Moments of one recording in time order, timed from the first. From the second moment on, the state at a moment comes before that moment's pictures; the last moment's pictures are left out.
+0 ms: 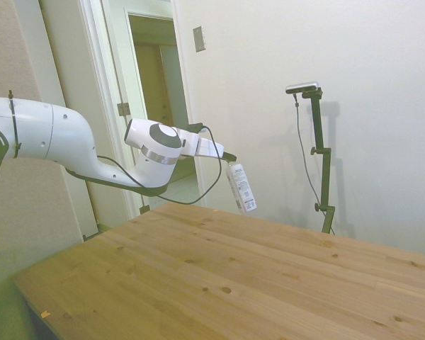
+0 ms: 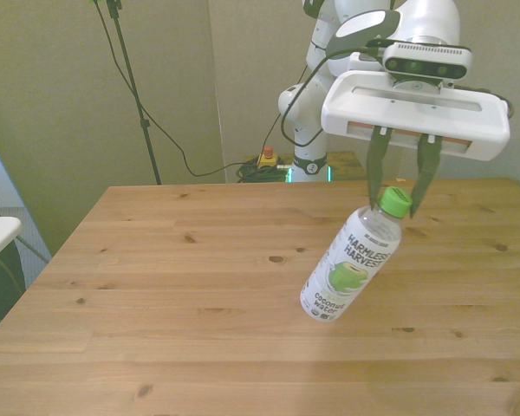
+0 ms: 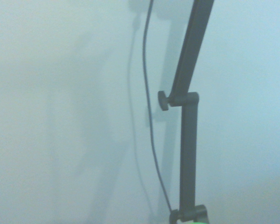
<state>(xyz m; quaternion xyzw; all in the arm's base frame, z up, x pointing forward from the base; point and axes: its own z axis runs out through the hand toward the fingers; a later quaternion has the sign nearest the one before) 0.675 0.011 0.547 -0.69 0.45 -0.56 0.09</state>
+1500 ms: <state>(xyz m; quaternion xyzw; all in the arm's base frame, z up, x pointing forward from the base) 0.691 0.026 0.411 -0.68 0.39 -0.58 0.22</state>
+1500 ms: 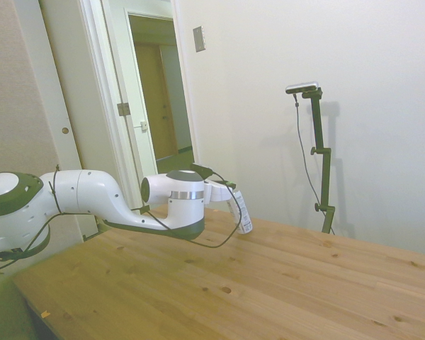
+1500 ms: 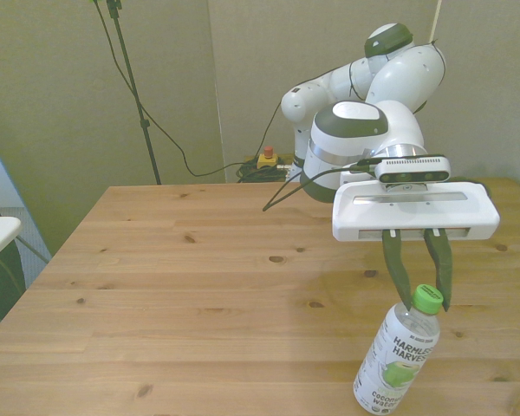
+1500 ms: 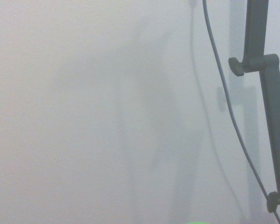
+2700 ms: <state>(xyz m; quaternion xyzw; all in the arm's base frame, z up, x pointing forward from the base) 0.665 0.035 0.431 -0.68 0.40 -0.56 0.26</state>
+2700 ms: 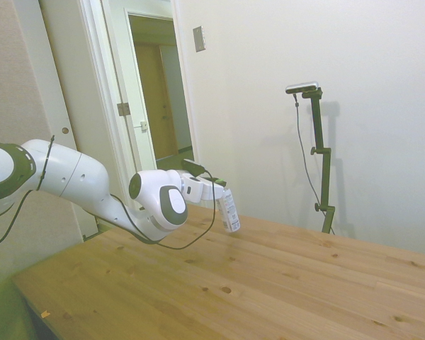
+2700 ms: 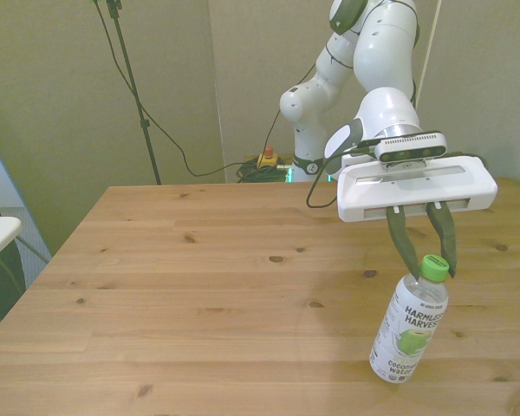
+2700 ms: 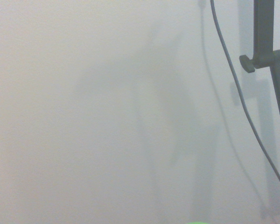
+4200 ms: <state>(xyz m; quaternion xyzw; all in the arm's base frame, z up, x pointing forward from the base) 0.663 0.024 0.424 -0.69 0.41 -0.54 0.26</state>
